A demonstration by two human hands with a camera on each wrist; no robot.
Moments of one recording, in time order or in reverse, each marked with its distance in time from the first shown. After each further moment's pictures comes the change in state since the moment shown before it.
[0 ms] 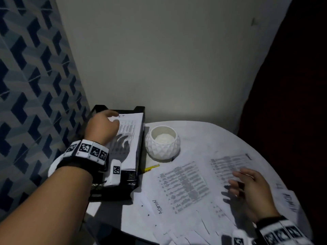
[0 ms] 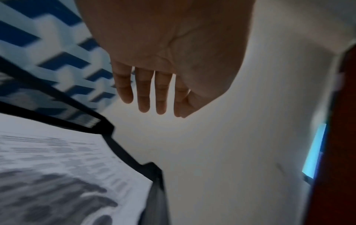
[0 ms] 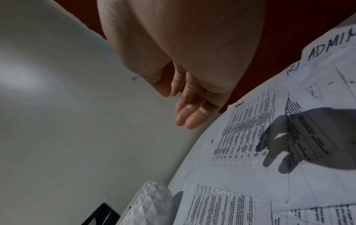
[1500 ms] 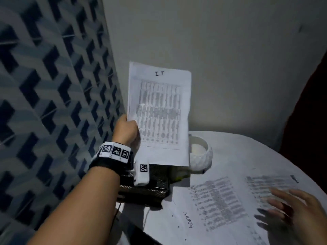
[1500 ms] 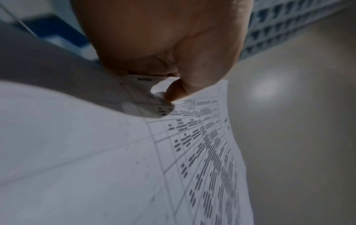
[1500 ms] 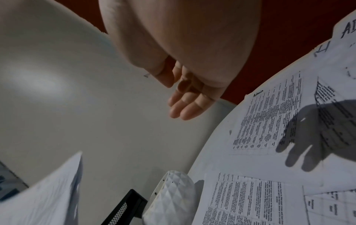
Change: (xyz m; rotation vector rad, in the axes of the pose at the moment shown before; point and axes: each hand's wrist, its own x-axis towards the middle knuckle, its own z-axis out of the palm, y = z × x) left_hand 0.008 -0.006 -0.044 -0.484 0.060 -0.310; right_hand -0.011 -0.017 0.019 0.115 -0.023 -0.176
